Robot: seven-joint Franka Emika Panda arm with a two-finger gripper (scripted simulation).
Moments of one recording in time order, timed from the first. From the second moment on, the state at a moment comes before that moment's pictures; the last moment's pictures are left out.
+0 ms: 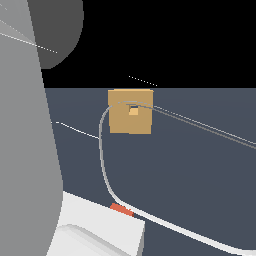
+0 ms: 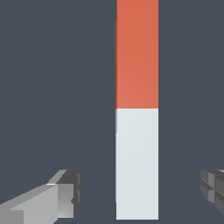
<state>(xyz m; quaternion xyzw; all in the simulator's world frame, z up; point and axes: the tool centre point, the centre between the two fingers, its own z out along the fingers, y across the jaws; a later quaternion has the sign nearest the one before) -0.058 -0.290 0.057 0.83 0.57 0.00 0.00</state>
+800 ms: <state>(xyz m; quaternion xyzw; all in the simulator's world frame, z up) -0.058 -0.291 0.017 0.83 0.56 0.00 0.00</state>
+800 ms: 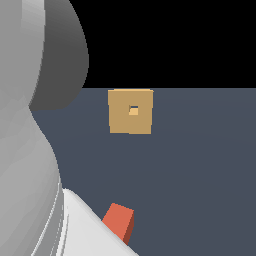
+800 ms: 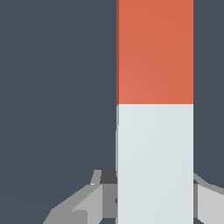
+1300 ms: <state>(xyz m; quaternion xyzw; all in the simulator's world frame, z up) -0.058 -0.288 0.017 0.82 0.57 0.00 0.00</state>
